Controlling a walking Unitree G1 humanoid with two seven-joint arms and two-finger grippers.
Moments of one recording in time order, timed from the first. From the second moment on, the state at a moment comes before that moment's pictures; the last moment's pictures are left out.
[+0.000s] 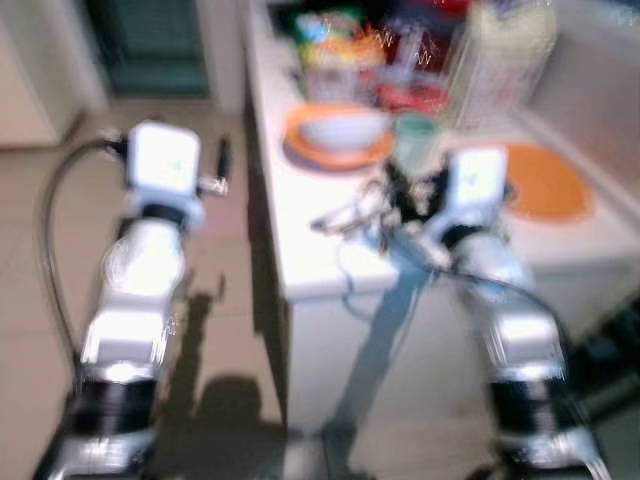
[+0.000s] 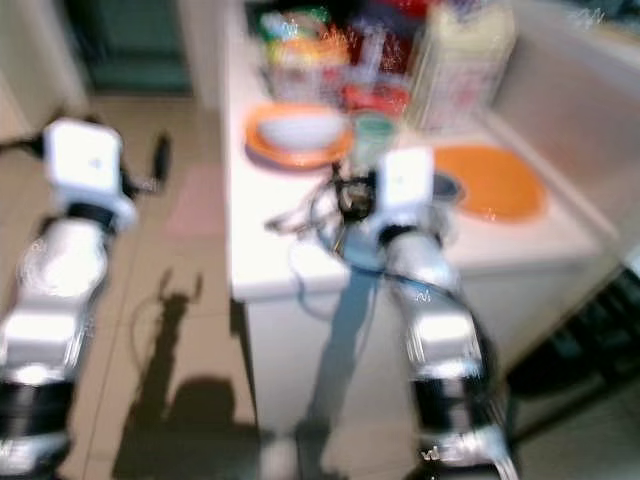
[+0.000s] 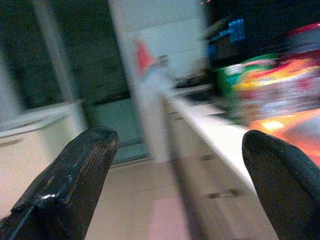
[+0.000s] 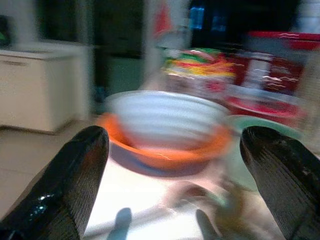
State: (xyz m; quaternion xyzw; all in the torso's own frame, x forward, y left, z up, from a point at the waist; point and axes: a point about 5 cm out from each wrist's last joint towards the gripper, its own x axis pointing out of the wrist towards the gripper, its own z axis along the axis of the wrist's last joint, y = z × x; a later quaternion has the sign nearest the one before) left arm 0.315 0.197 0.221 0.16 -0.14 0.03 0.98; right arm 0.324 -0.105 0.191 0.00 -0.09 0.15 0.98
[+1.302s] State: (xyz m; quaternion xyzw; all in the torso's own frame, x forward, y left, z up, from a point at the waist) left arm 0.387 0.178 0.267 -0.12 -0.06 -0.17 0.98; right arm 0.279 -0.121 0.198 -0.04 -0.12 0.28 0.95
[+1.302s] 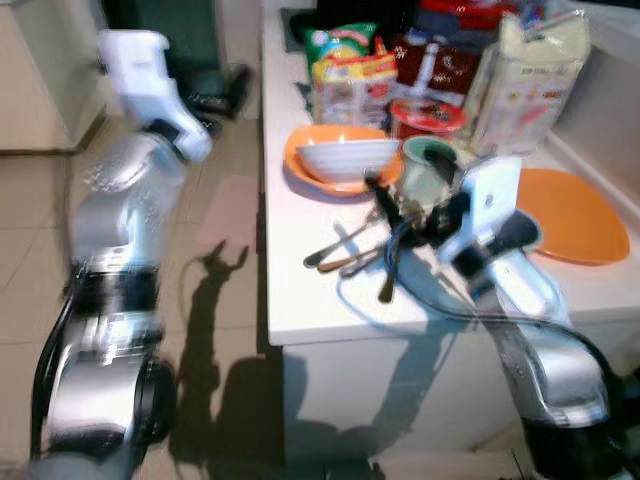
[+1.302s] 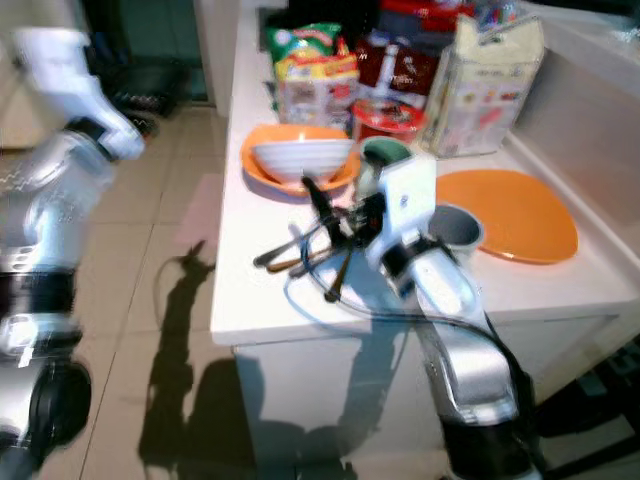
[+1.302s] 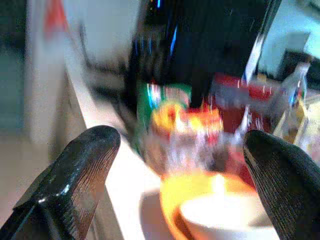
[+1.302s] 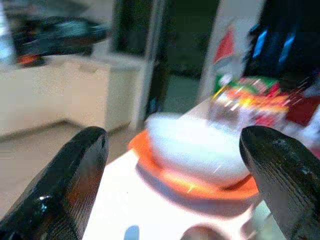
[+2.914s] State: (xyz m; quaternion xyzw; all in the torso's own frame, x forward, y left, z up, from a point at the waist) left arm 0.421 0.106 0.237 -0.12 0.14 -0.21 0.96; right arm 0.251 -0.137 0.179 -0.08 -0.04 0.24 0.97
